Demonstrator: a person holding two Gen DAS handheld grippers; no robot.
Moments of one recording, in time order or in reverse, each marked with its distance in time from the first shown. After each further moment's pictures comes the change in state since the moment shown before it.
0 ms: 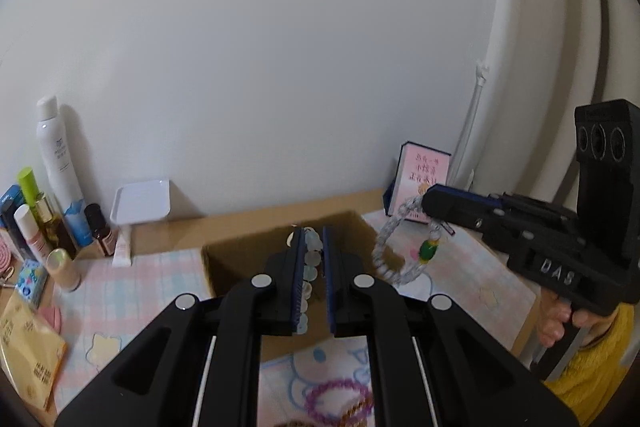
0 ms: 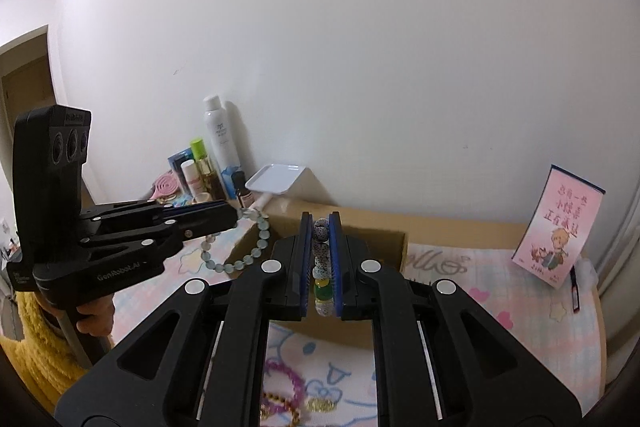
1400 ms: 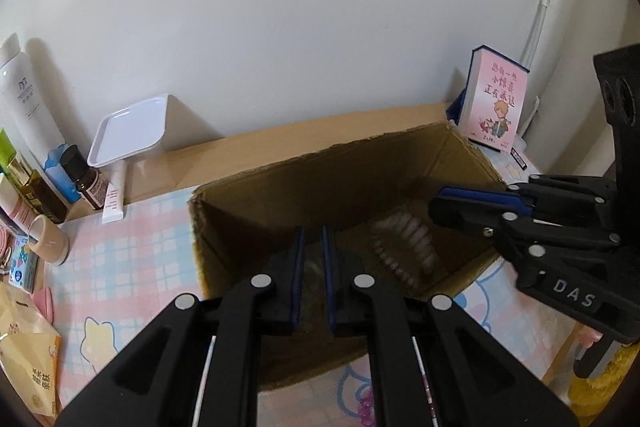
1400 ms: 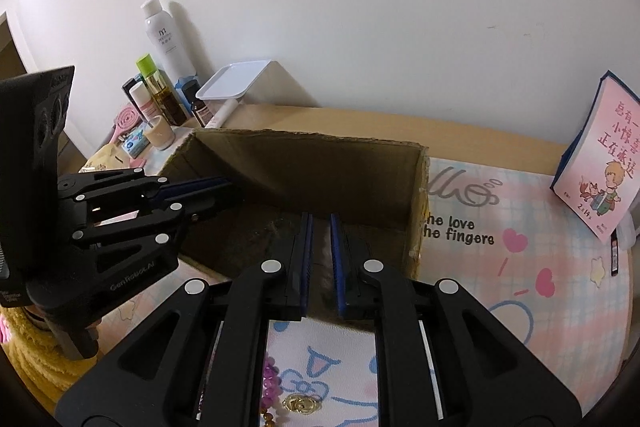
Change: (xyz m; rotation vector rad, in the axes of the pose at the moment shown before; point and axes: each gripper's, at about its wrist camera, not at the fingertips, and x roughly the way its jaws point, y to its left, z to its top) left arm 0.106 0.031 -0.030 0.021 0.288 0.149; right arm 0.115 -0.030 -0.038 0.087 0.374 -0.016
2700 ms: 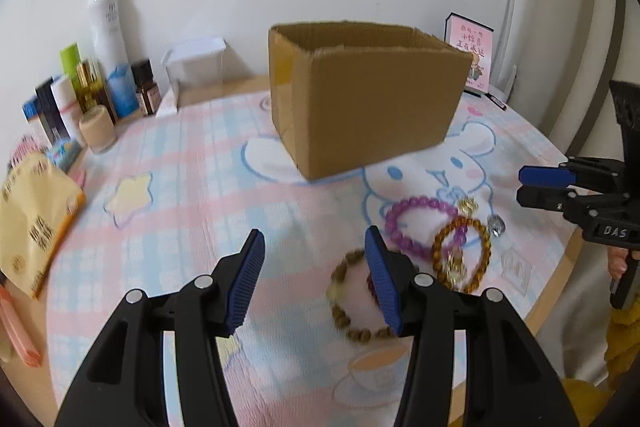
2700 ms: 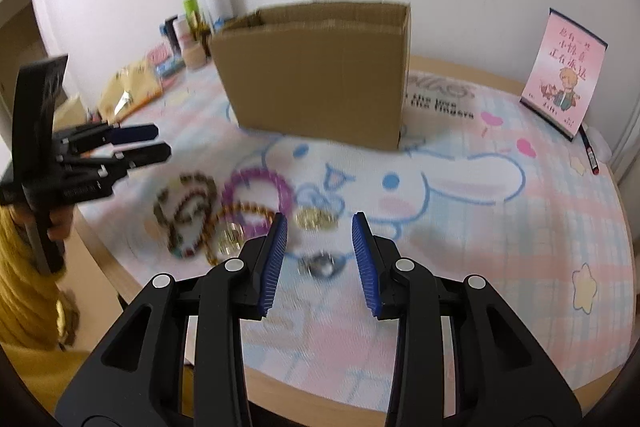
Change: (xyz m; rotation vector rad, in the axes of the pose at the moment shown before) left arm -0.071 0.009 -0.160 0.013 -0.086 0.021; right arm -0.061 0.018 -0.159 -0.102 -0.017 -0.033
